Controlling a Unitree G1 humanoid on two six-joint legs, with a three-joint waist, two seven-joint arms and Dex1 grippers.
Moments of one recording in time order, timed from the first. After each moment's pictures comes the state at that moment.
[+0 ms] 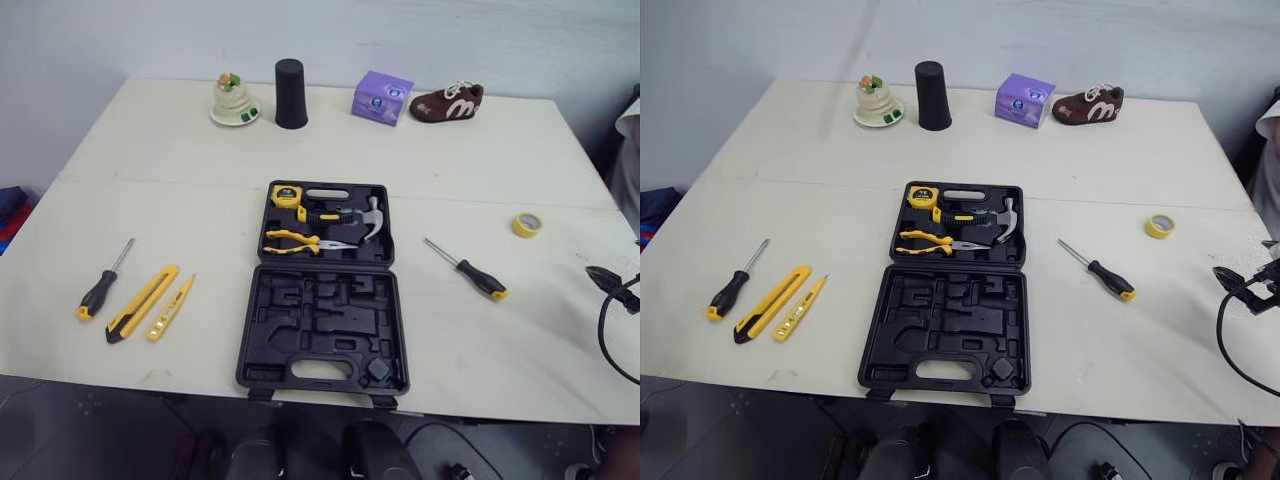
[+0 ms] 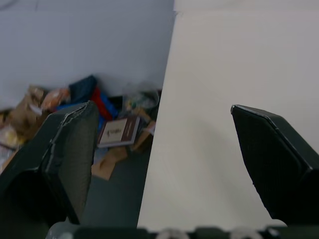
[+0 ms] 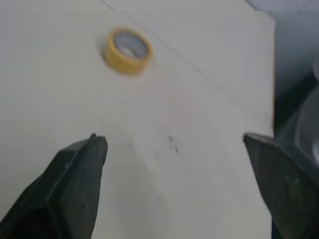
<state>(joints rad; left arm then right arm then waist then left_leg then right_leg) 0.07 1.08 0.97 0.71 -0.25 0.00 -0.70 -0.43 -1.08 -0.33 1.07 0.12 -0.35 0.83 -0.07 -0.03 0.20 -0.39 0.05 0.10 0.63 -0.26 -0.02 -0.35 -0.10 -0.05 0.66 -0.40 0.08</state>
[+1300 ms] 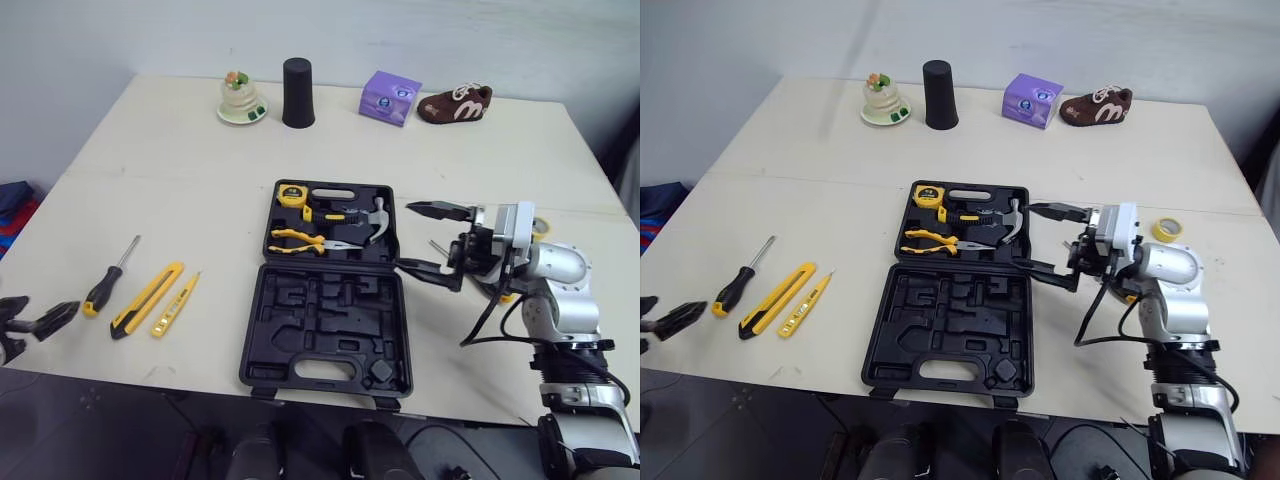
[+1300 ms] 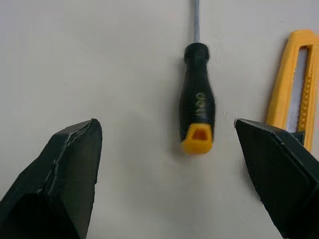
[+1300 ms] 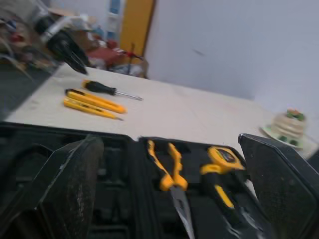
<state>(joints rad) 0.10 0.93 0.69 -0.02 -0.48 0.81 -0.60 -0.53 -0.53 -0.08 0.15 0.52 -0.10 1.35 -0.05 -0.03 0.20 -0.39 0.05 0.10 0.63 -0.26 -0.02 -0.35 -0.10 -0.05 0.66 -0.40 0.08</state>
